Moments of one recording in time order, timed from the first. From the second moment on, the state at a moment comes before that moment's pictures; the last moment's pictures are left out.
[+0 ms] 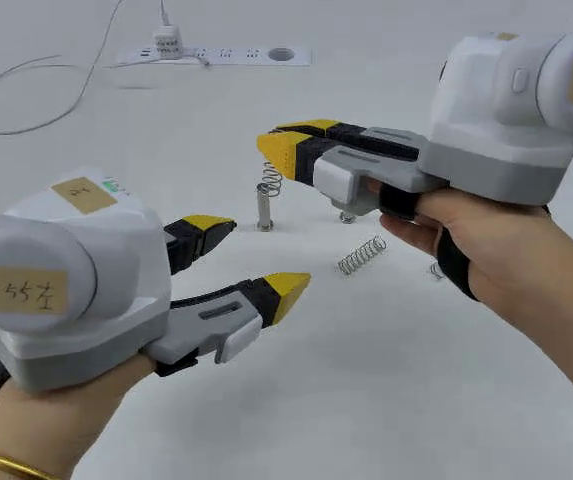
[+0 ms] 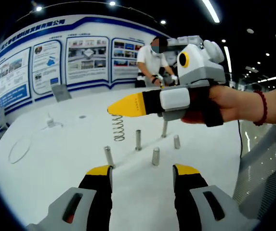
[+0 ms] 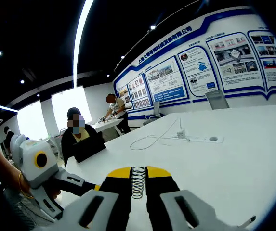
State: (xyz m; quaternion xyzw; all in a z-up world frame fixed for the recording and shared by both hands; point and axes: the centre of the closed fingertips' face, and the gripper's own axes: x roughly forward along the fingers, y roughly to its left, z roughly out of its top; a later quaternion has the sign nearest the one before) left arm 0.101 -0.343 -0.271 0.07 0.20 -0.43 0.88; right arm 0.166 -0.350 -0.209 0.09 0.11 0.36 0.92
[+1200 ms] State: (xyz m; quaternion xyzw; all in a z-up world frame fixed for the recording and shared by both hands) left arm 0.104 -0.338 -0.284 0.07 0.21 -0.43 0.88; right arm 0.196 -0.338 -0.244 -0.01 0.10 0.35 0.93
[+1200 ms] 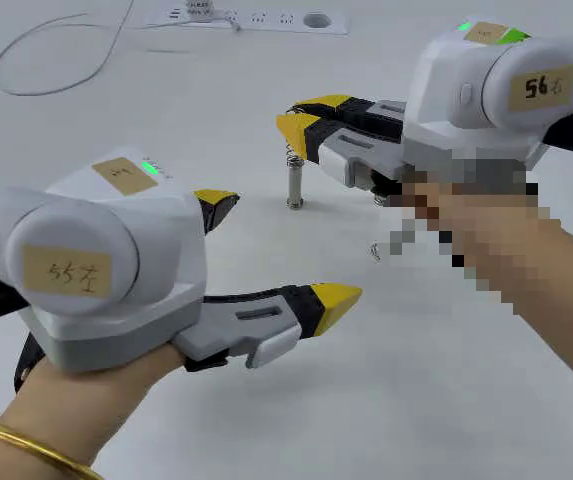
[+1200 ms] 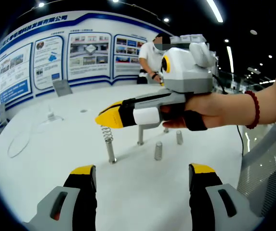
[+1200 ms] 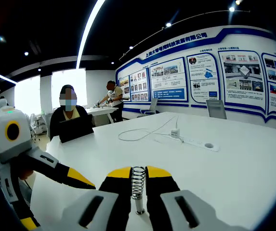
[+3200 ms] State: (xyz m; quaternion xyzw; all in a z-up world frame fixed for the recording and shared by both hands) left arm 0.105 -0.334 -0.284 0.07 0.21 -0.42 0.88; right arm 0.194 -0.339 -0.291 -0.07 0.16 0.33 0.93
